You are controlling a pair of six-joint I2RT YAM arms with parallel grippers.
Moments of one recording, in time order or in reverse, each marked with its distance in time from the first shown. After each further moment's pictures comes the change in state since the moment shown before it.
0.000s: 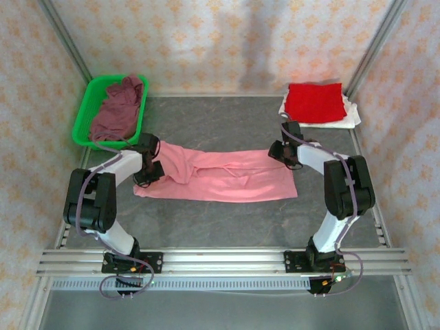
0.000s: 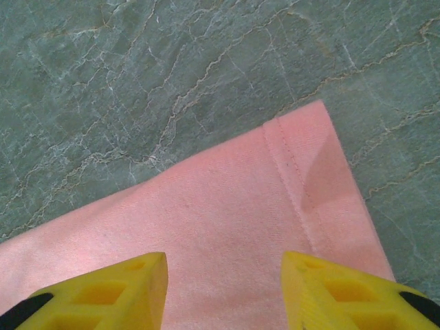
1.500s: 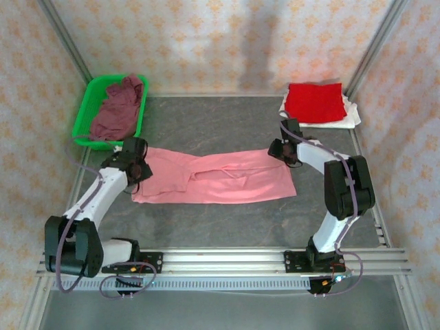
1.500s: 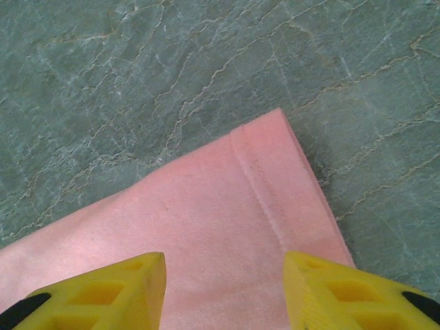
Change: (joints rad) left arm 0.011 -0.354 -0.061 -0.052 -0.151 -0.022; right arm 0.017 -0.002 0.048 -0.062 0.015 -0.014
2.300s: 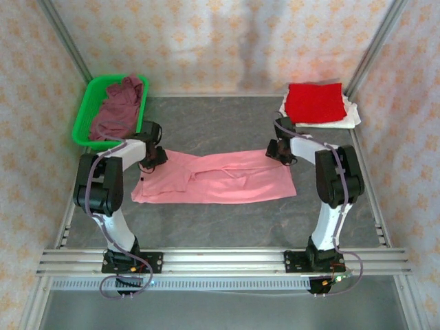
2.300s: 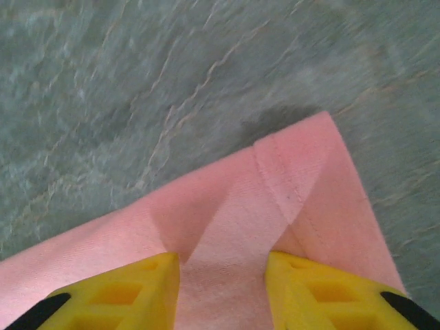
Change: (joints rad) left arm 0.026 0.540 0.214 0.213 0.159 0.010; right arm -0.035 0.150 0.105 -0.053 0.012 0.033
